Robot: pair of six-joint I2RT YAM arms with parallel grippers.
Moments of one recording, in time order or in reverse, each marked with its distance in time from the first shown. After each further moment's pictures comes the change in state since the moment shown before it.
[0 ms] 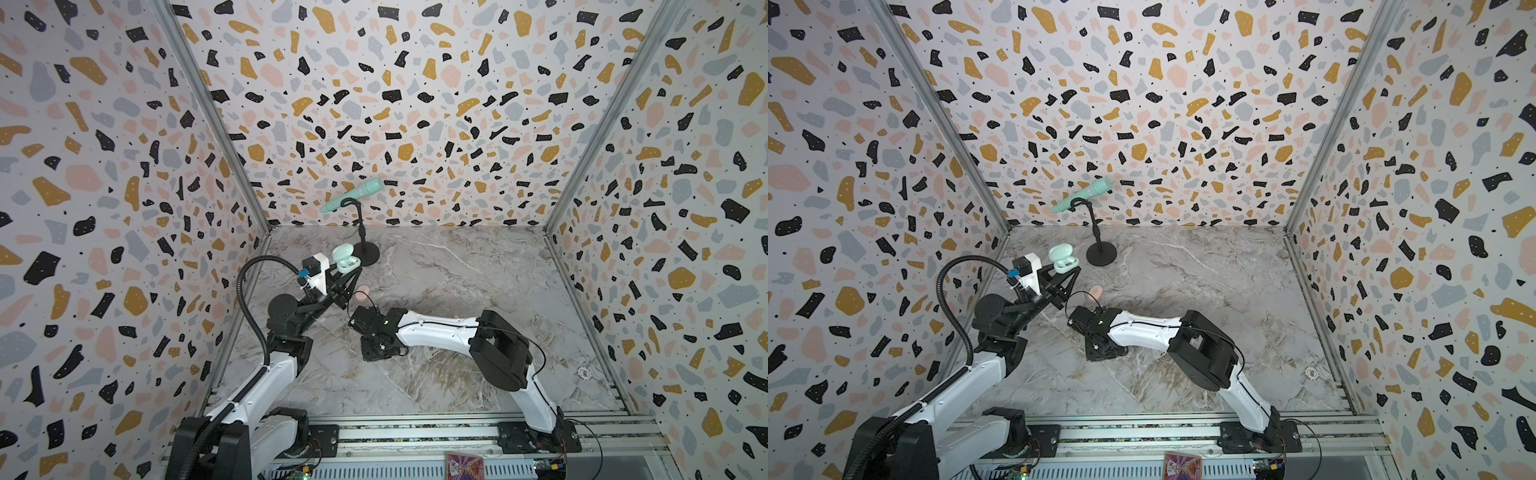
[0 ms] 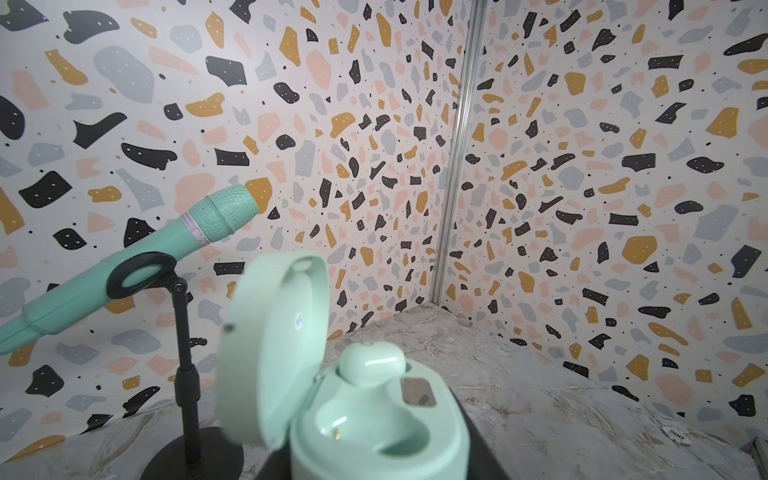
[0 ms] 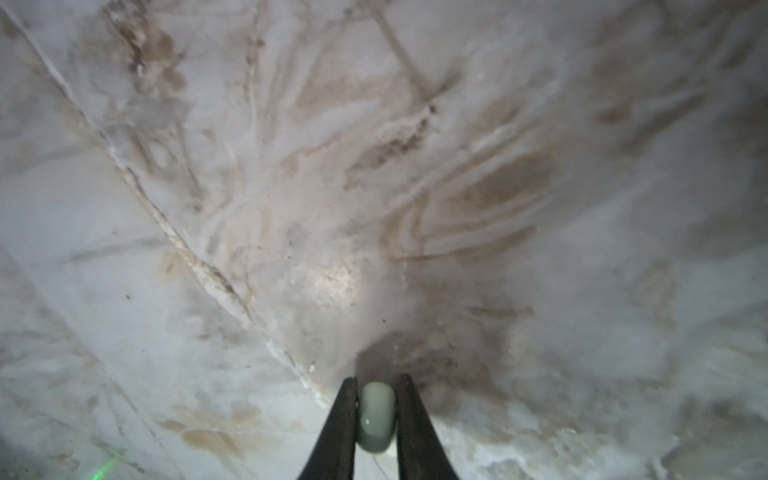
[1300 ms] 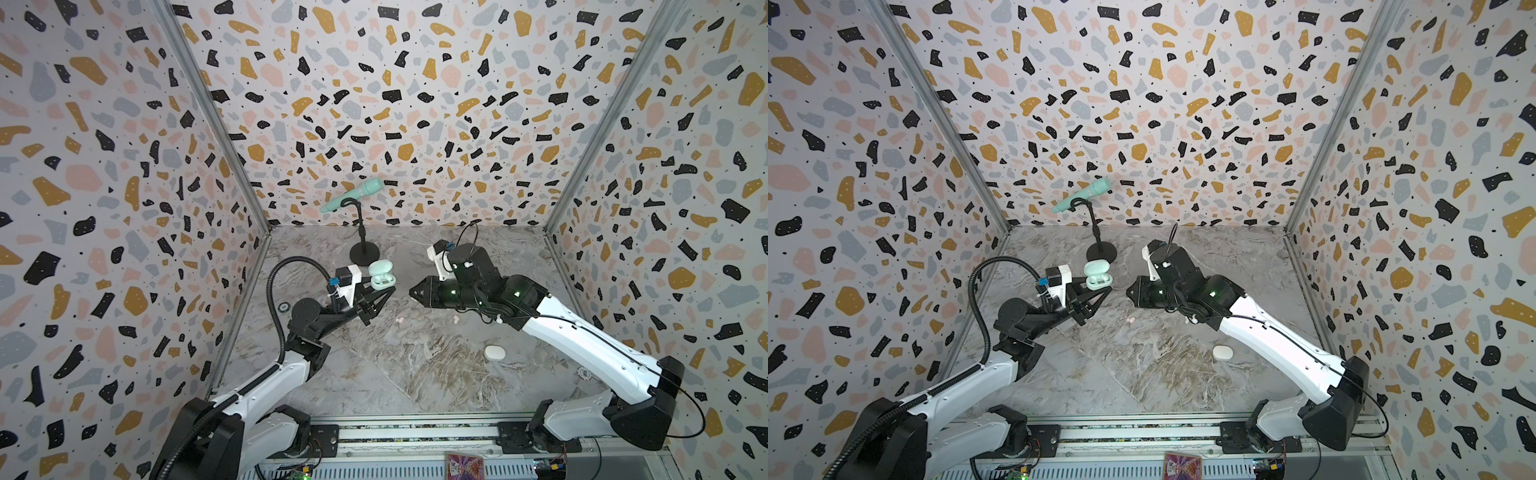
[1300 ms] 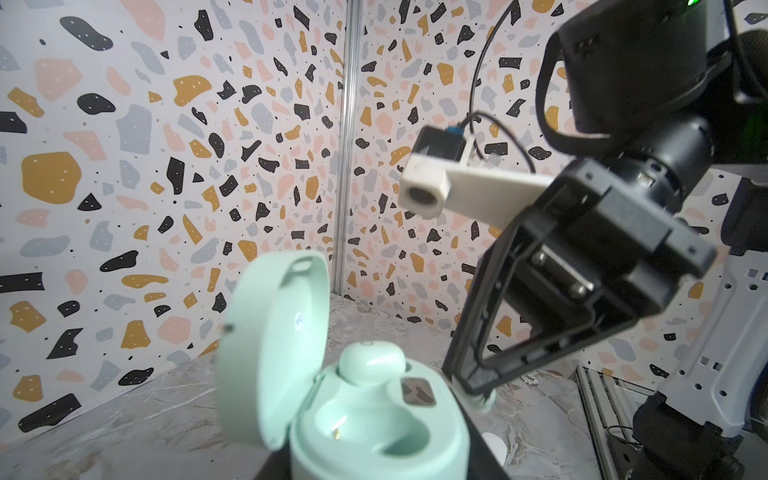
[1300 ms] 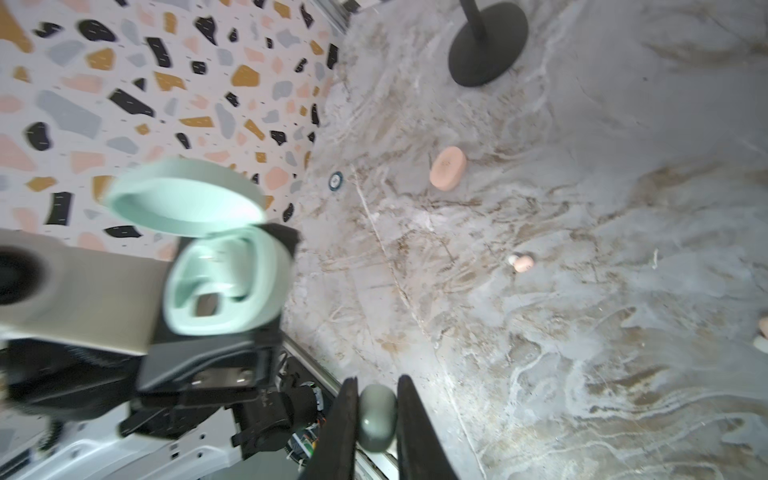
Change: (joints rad) left arm -0.259 0.049 0.001 0.053 0.048 -0.017; right arm -0.269 -0.782 -0.151 0.066 -0.193 -0.130
